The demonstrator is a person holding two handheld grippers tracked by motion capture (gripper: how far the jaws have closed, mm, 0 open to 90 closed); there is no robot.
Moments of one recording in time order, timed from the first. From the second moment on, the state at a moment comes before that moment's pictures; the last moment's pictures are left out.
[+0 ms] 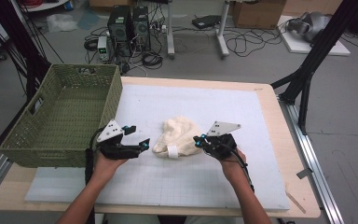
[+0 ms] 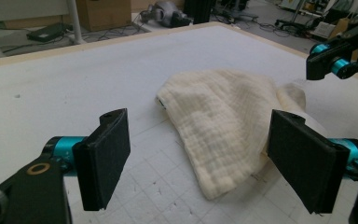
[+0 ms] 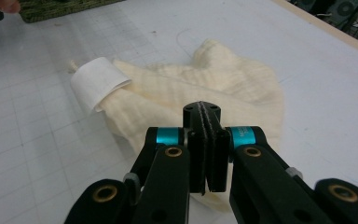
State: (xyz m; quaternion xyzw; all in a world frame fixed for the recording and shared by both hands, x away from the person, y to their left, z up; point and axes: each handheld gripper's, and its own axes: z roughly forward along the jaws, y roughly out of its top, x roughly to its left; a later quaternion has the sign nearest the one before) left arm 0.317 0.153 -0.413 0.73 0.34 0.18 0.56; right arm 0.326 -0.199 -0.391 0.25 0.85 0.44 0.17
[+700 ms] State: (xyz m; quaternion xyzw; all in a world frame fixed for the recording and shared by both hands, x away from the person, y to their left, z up) left arm 0.318 0.154 -0.414 0.73 0.34 0.18 0.57; right arm 0.339 -0.182 -0.388 0.23 0.86 0.42 0.17
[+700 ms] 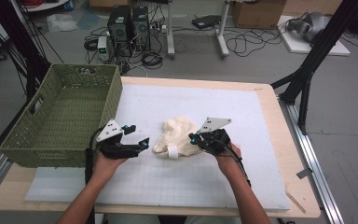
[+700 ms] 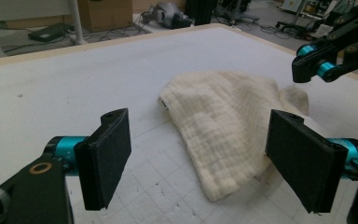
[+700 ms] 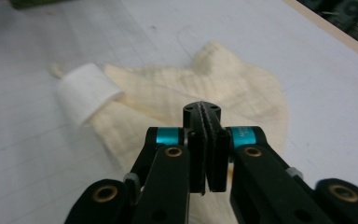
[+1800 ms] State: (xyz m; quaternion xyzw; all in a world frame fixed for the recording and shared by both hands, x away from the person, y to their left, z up) left arm 0.320 0.156 -0.416 0.73 0.34 0.18 0.57; right arm 0.374 -0.279 -0.395 0.47 0.76 0.37 0.25
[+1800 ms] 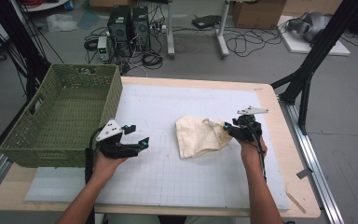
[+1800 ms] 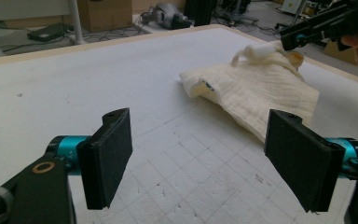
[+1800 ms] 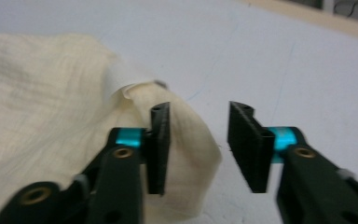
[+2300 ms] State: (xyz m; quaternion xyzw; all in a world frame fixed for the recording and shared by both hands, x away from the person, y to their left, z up) left arm 0.320 0.155 -0.416 0.73 0.34 0.18 0.57; right arm 0.354 -0.209 -0.432 0.27 0.88 0.36 0.17
